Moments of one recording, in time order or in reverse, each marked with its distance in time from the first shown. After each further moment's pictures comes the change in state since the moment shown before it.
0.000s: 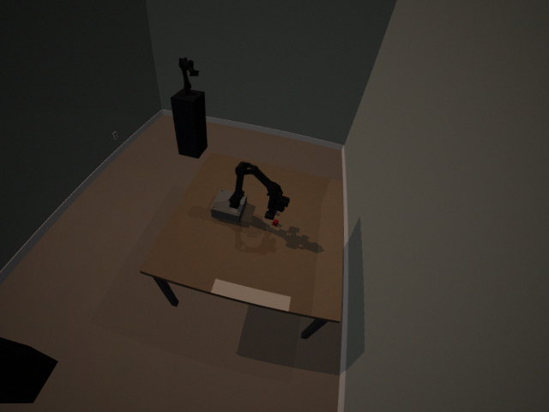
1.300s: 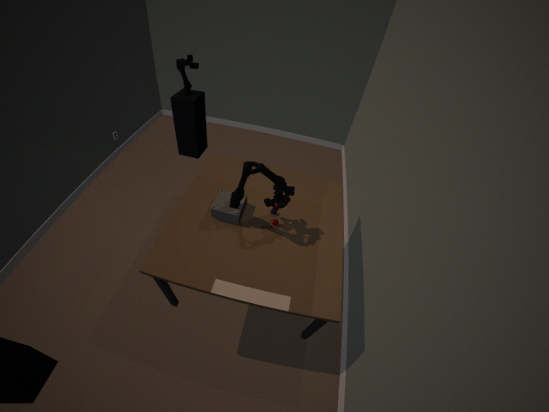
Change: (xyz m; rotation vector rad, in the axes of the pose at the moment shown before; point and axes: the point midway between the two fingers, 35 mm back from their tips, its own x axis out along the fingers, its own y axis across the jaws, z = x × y) arm 0.027 0.110 0.022 0.972 0.005 0.012
